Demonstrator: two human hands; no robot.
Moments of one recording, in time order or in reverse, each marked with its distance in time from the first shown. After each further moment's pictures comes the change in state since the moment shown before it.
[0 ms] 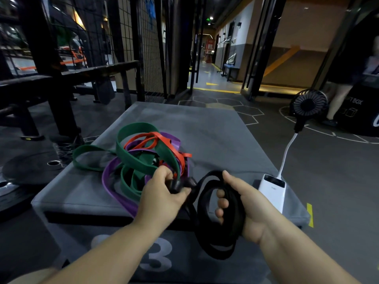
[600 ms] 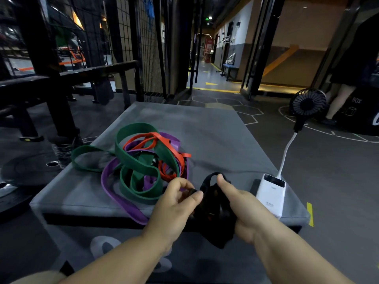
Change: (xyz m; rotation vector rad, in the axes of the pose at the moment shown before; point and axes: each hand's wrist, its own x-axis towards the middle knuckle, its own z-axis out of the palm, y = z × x) left_hand -0.022 0.011 0.010 -0.557 -0.352 -0.201; right_hand 0.015 0.012 0.004 -0.087 0.052 -0.186
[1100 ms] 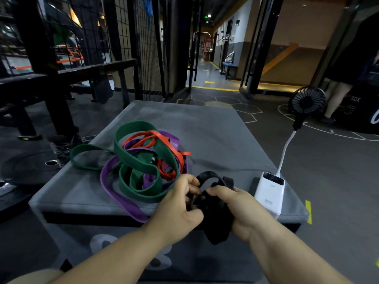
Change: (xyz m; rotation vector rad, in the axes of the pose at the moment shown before) left_hand 0.004 -0.003 -0.007 0.331 -0.193 0.126; right_hand -0.008 0.000 0.004 0.019 -0.041 -0.035
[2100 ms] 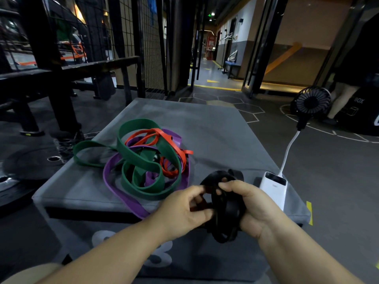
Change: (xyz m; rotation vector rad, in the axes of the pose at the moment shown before) left_hand 0.005 -0.007 -0.001 0.009 -0.130 -0.030; right_hand 0.003 -0.008 -0.014 0.143 -0.110 0.083
